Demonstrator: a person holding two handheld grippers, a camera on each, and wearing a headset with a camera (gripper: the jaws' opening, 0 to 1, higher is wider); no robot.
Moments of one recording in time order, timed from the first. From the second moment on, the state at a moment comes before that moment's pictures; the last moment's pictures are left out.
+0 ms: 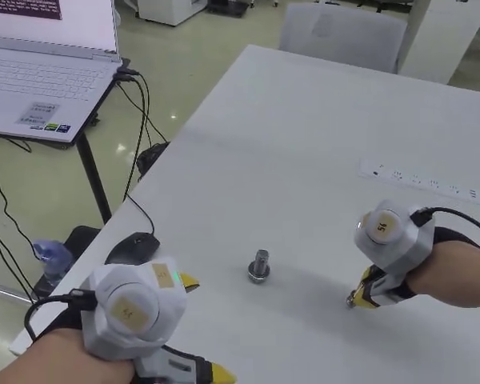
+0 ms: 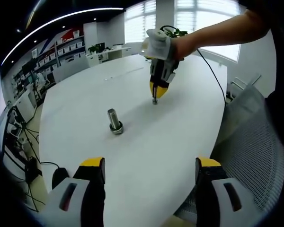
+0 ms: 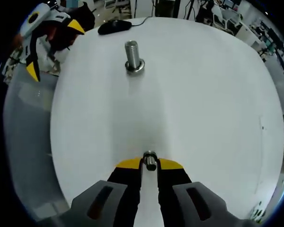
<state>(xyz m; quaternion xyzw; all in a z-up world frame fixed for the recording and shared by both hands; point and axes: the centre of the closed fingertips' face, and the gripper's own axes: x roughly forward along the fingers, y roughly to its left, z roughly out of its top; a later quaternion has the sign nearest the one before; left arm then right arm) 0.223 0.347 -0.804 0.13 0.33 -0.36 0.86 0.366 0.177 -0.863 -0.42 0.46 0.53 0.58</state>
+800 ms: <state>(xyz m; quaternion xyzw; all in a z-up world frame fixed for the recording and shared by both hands) 0.225 0.347 -0.804 0.13 0.34 -0.36 0.86 0.372 0.177 -0.869 -0.43 0.45 0.52 0.58</state>
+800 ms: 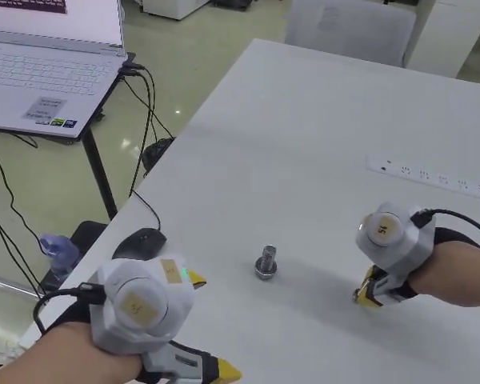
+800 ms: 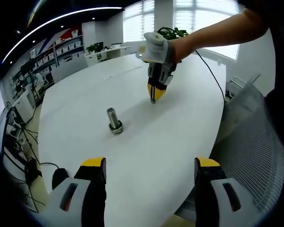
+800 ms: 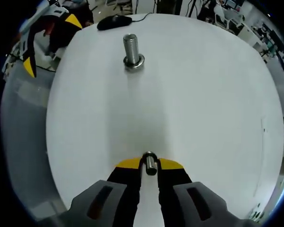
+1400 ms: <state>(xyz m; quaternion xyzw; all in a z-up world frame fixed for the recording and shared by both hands) 0.228 0.348 -0.804 0.13 0.33 -0.37 0.86 0.375 0.182 -0.845 -0.38 0.43 0.53 0.63</state>
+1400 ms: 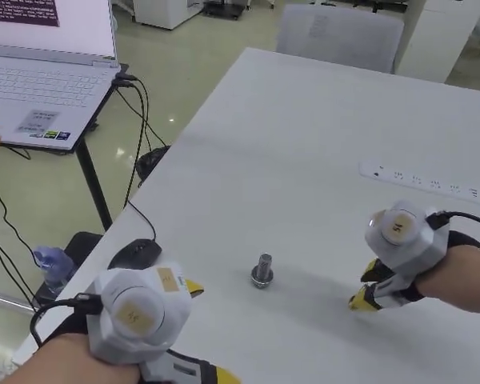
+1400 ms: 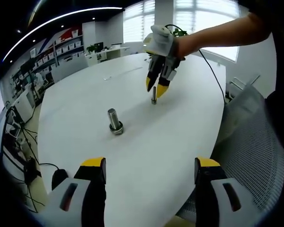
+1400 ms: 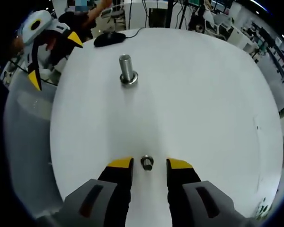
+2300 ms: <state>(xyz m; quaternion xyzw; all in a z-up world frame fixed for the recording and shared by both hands) 0.229 0.345 -0.788 0.08 0.32 -0.36 0.87 0.322 0.144 -0.763 -0.16 0.33 0.50 0.78</state>
